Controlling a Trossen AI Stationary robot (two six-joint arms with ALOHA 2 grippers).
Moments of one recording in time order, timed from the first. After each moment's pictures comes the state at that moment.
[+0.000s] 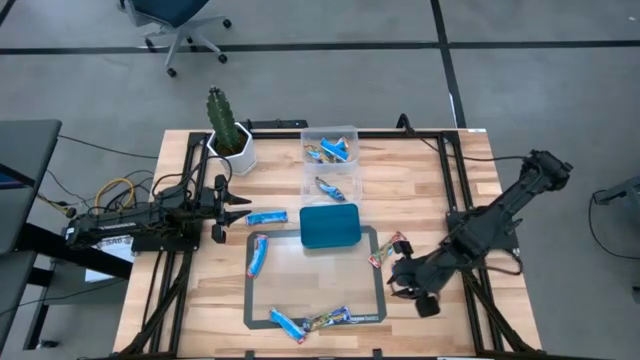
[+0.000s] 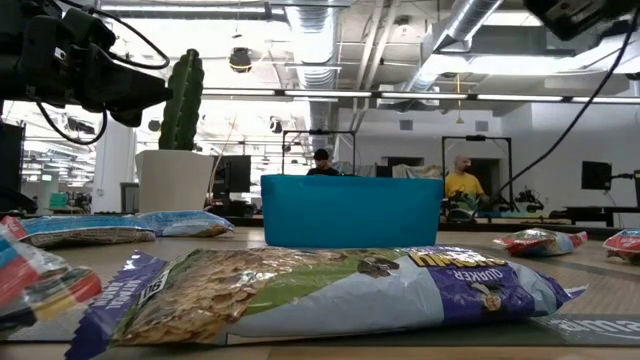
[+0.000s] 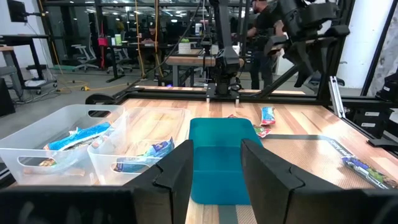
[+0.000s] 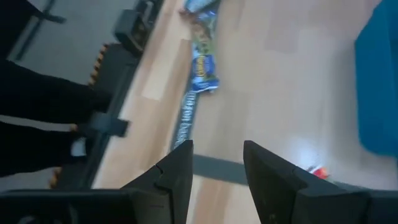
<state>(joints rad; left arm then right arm) 0.16 0.04 0.01 0.05 0.09 -0.01 0.68 1.29 0.96 -0.55 0.13 0.36</state>
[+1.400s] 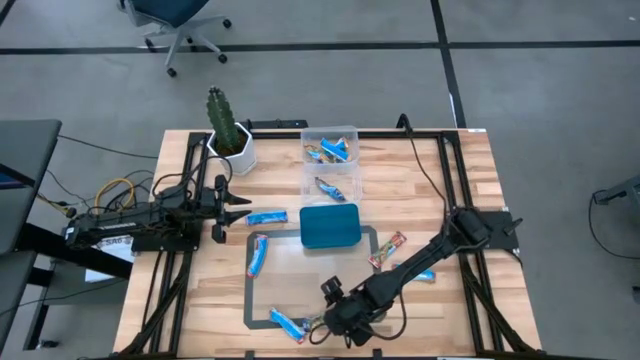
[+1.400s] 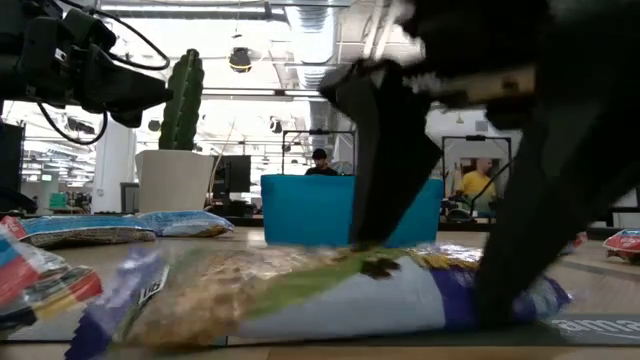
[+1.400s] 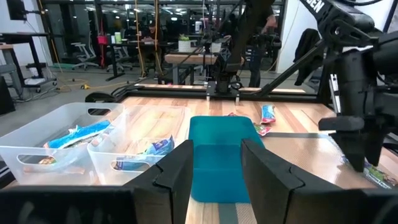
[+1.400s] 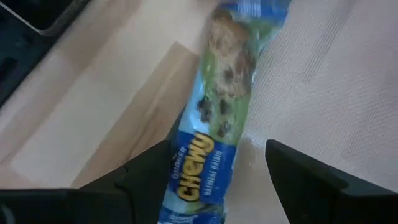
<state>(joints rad) 0.16 0.05 0.01 0.05 0.09 -0.01 0.58 2.15 1.50 -0.46 0.08 -0.11</state>
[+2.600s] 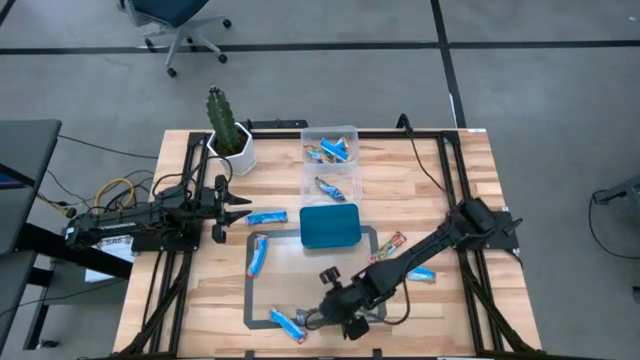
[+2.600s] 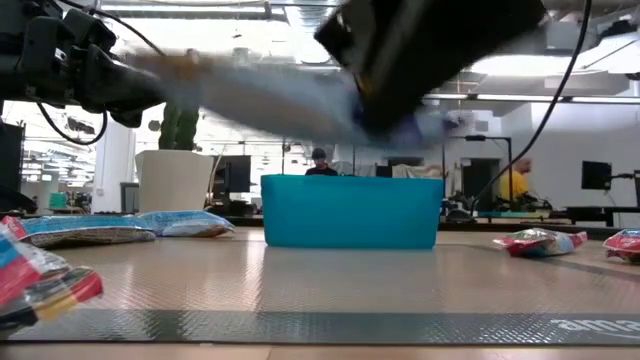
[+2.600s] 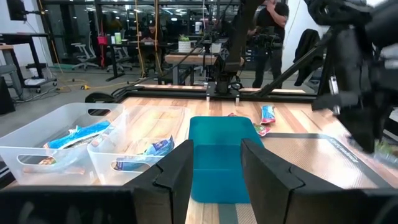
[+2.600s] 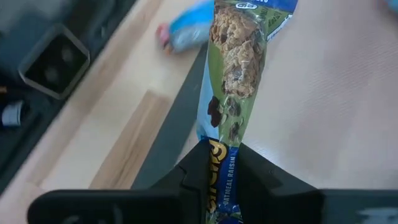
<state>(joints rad) 0.16 0.05 0.01 0.05 0.09 -0.01 0.52 2.04 1.49 -0.46 0.05 -0.05</state>
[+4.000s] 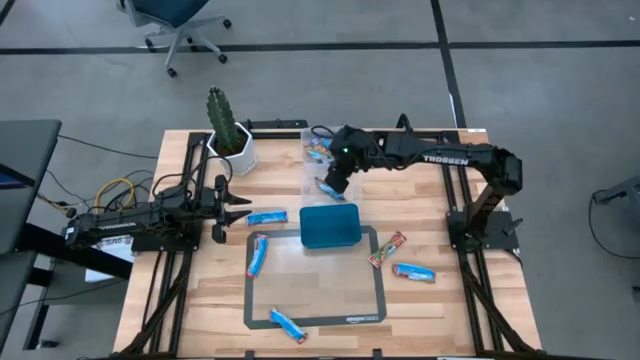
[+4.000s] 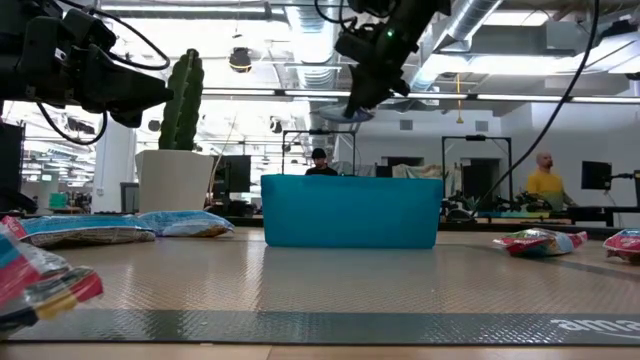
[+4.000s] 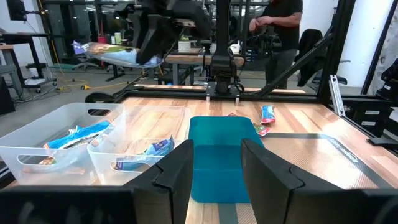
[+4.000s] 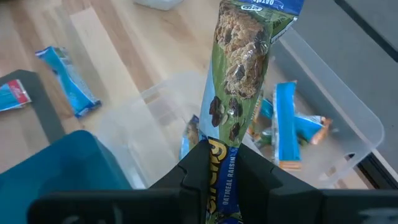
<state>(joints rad) 0.16 0.05 0.01 0.05 0.09 -0.01 -0.24 1.70 1.50 -0.71 0.19 0.16</state>
